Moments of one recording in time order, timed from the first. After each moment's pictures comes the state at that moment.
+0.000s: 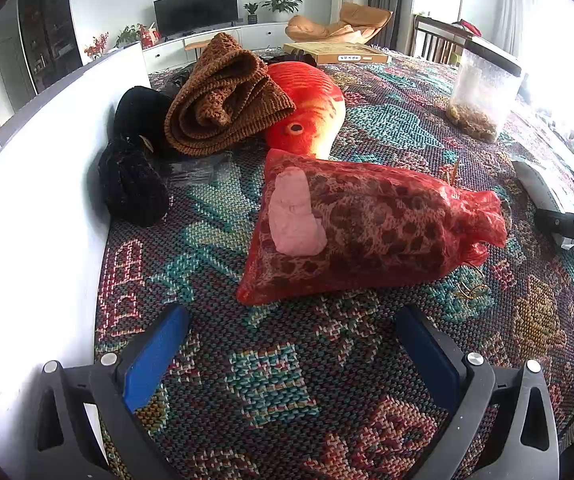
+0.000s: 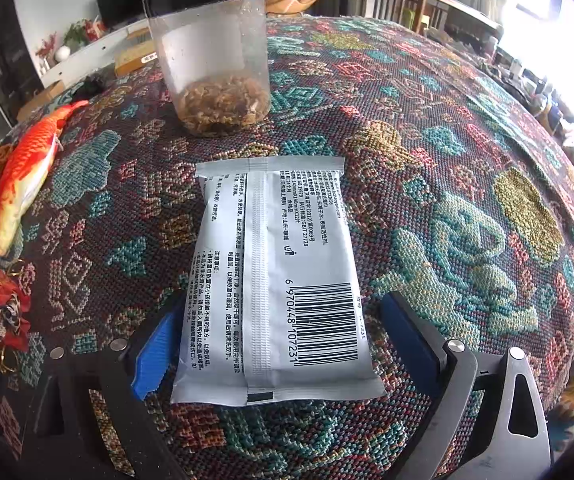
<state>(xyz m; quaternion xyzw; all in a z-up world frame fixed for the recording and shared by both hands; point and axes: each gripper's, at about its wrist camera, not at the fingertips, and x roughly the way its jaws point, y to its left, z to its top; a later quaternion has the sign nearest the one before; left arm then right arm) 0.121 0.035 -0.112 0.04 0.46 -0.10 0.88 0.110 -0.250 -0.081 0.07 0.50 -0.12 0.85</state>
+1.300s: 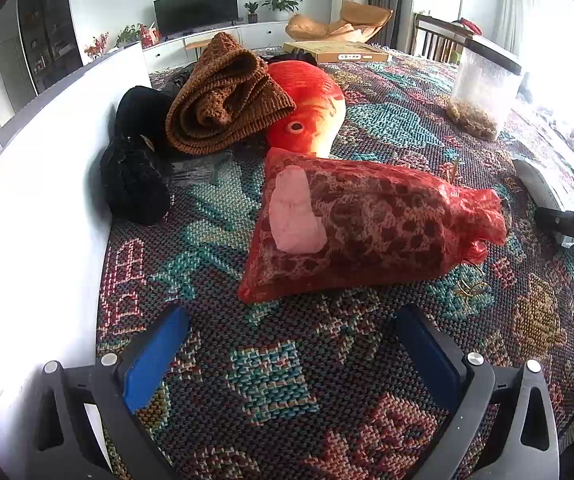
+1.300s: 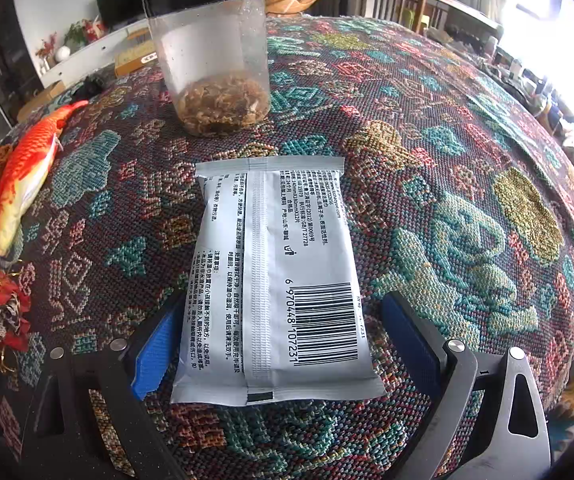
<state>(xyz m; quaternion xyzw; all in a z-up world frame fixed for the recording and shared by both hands) 0.119 0.036 -0.112 0.04 0.46 -0.09 0.88 0.110 -0.250 -0.081 0.07 0.50 -0.12 0.85</state>
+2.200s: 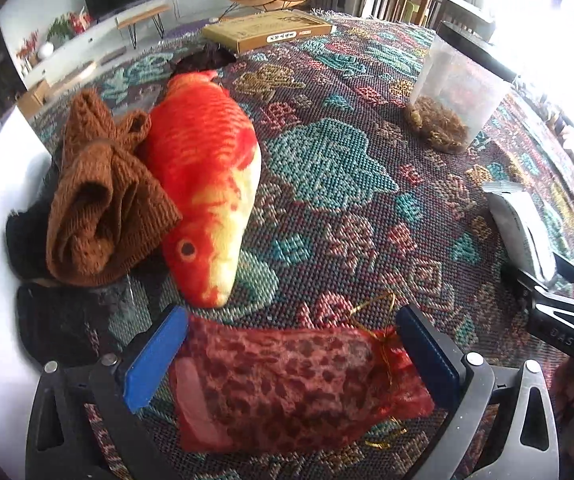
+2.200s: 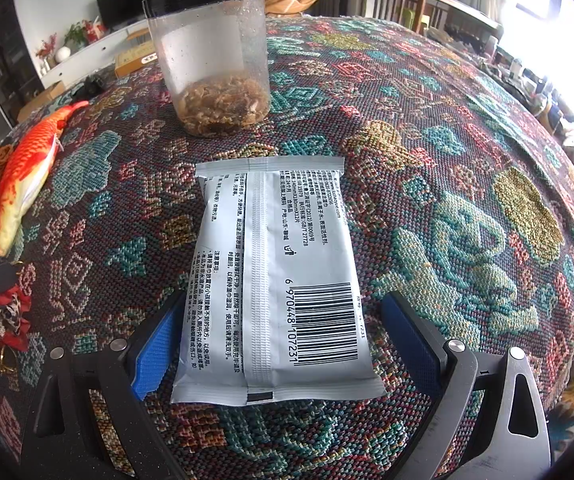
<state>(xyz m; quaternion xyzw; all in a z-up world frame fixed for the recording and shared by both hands) 0.208 -0.023 -0.077 0.06 0.55 -0.19 0.81 0.110 -0.250 -0.082 0.07 0.50 -0.12 0.85</state>
